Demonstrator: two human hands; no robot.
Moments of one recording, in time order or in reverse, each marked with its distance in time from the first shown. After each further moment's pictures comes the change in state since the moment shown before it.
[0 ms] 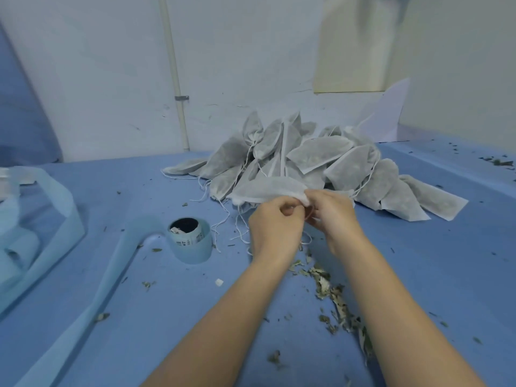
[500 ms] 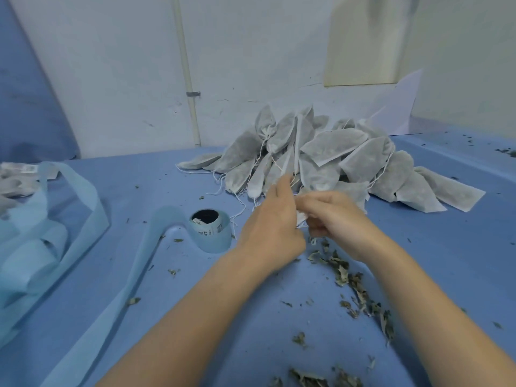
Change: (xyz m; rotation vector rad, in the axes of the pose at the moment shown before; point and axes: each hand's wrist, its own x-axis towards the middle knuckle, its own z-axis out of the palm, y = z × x) left_hand -0.014 0.004 -0.058 0.548 -0.336 0.347; right_hand -0.034 -0.010 0.007 -0.206 -0.449 -0.095
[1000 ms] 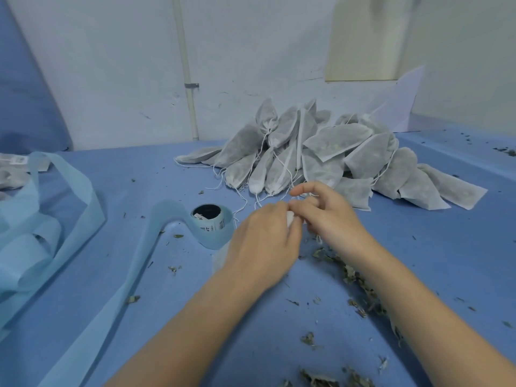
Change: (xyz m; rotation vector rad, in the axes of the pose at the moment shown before) left_hand -0.021 -0.020 0.005 0.035 0.129 0.014; right_hand 0.002 0.016 0.018 -0.071 0.161 -0.093
